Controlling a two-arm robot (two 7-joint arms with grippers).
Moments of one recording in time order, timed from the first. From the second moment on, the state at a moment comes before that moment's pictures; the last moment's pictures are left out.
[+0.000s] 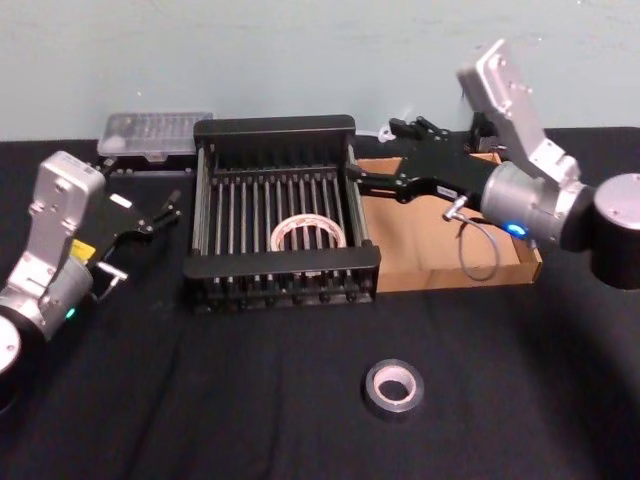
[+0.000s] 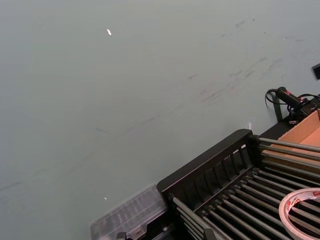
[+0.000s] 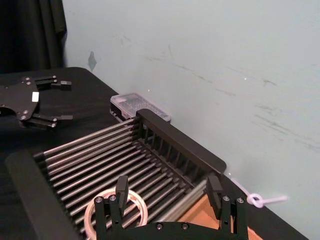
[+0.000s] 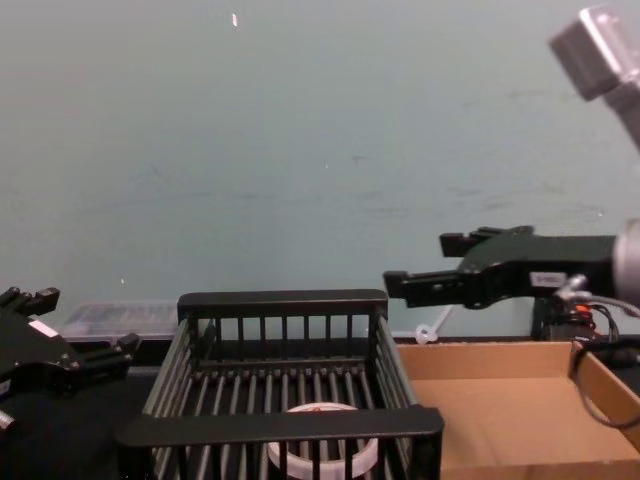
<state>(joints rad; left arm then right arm) -0.20 0.60 0.45 -1.41 -0.25 -0.12 0.03 0.47 0.40 -0.48 -1.38 0.28 0.17 0.51</state>
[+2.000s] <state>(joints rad) -0.20 0.60 0.45 -1.41 -0.25 -0.12 0.03 0.19 0.78 -0.55 -1.75 0.50 0.48 0.58</state>
